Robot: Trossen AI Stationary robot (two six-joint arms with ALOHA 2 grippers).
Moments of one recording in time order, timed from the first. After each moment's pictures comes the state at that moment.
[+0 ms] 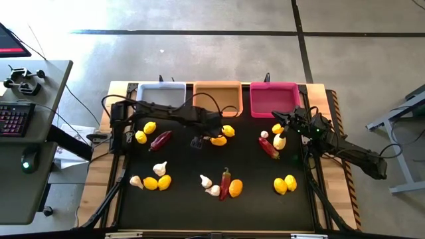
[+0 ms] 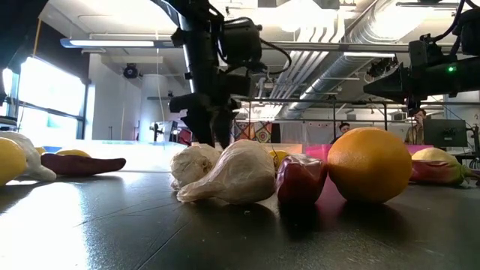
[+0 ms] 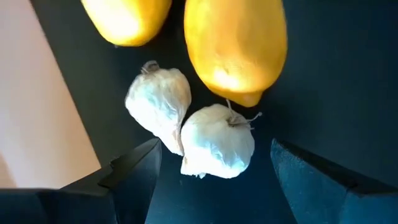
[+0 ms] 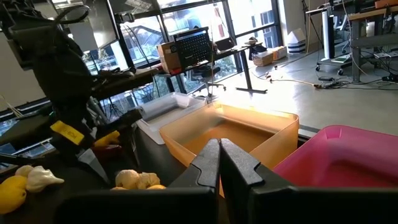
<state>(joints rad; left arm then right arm) 0.14 1.96 1.43 -0.80 -0.11 0.51 -0.46 0.03 0.01 0.02 0.07 0.25</state>
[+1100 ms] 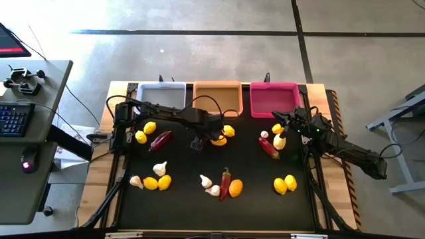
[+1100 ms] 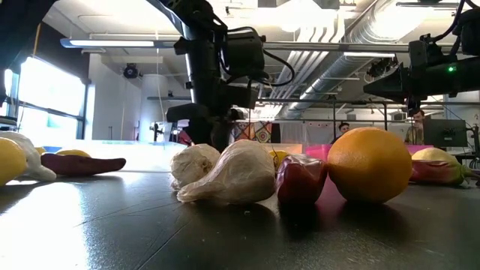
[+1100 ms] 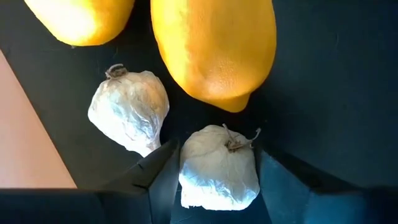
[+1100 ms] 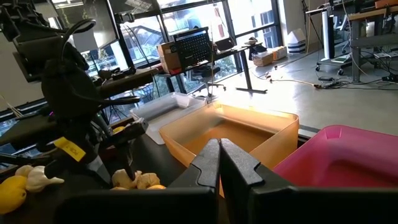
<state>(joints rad) 0.13 2.01 1.43 -0.79 -0.09 0.55 -0.46 0.03 0.01 0.02 0.07 0.25</state>
